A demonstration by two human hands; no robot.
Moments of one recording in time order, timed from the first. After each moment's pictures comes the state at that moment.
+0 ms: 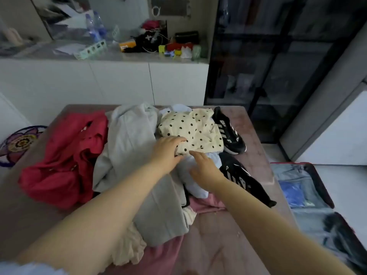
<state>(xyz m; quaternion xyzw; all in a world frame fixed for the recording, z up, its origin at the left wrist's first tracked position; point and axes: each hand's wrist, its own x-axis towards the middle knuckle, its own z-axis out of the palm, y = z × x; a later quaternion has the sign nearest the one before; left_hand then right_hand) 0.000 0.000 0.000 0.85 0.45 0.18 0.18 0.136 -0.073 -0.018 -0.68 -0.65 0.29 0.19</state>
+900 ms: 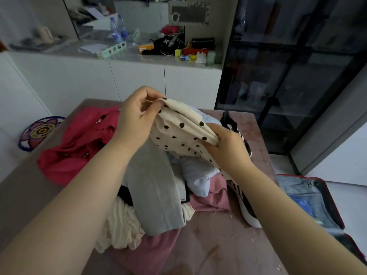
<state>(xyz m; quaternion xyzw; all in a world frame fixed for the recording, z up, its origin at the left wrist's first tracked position) -0.049 -0.049 0.123 0.71 0.38 0.53 0.26 0.150 -0.102 0.080 -0.63 -0.67 0.10 0.37</state>
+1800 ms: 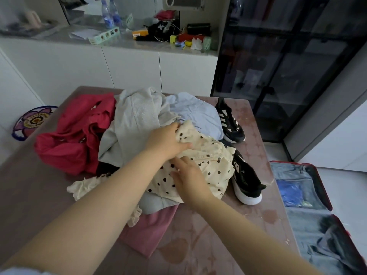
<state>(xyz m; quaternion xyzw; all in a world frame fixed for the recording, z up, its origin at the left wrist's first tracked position) 0.003 -0.069 0.041 0.77 0.59 0.15 0.20 0.085 -0.164 -0.013 -0.58 -0.72 0.19 0.34</state>
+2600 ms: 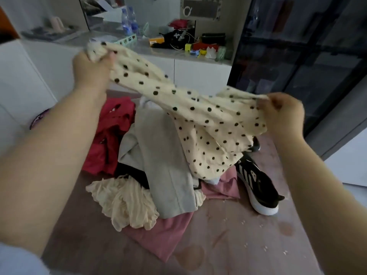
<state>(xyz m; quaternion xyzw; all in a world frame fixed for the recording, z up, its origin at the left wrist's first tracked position) -0.152 0.003 0.158 0.44 0.54 0.65 0.29 0.185 -0.100 0.120 -0.72 -0.51 0.03 0.47</state>
